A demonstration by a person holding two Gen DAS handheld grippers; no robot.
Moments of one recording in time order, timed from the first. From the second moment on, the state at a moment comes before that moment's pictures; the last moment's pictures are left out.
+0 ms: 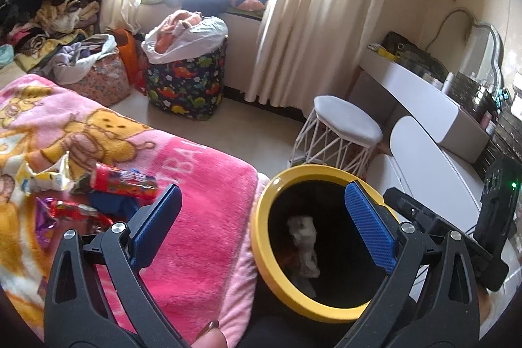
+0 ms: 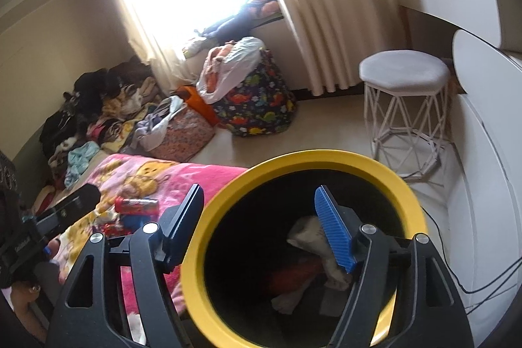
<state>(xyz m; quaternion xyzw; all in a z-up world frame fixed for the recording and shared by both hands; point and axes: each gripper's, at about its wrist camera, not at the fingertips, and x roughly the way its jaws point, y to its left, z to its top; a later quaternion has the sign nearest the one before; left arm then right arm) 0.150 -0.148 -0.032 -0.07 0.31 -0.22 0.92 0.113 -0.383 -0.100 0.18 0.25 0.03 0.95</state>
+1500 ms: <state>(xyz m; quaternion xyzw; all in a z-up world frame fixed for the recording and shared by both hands) 0.129 -0.007 -0.032 -0.11 0.28 -0.08 0.95 0.156 -0.229 -0.076 0.04 0.28 0.21 0.94</state>
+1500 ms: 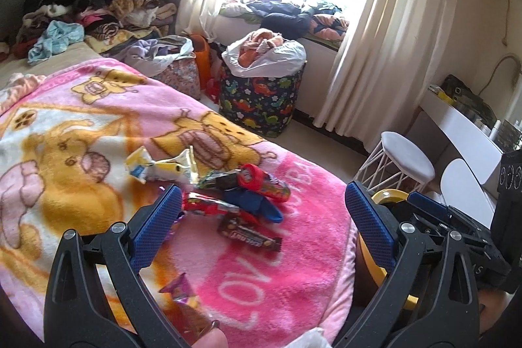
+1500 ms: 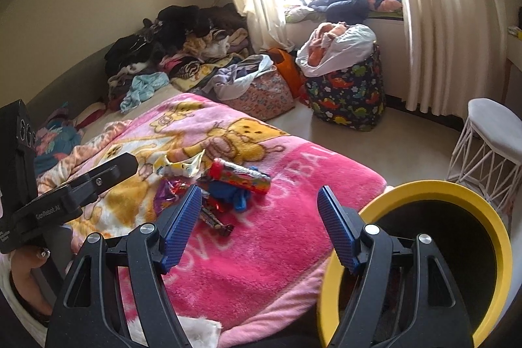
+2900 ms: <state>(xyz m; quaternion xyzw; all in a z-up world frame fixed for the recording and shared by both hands) 0.124 0.028 -0.137 -0.16 0.44 -0.07 0.88 0.276 -0.103 -0.143 -0.17 0.34 0.26 0.88</state>
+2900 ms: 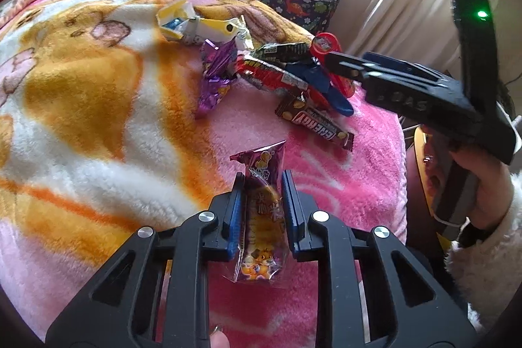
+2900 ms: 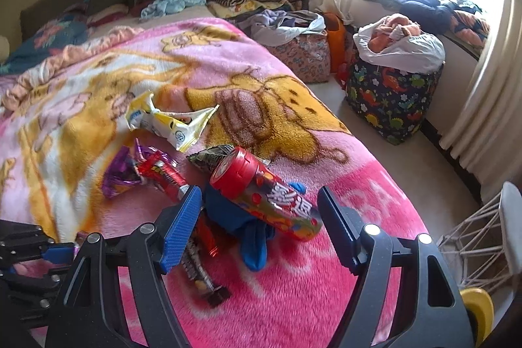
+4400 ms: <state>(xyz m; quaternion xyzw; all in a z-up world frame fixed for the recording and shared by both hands) 0.129 -0.016 -0.075 -0.14 0.38 -0.10 0.91 0.212 -0.202 -0.094 0.04 0.31 0.27 0.91</state>
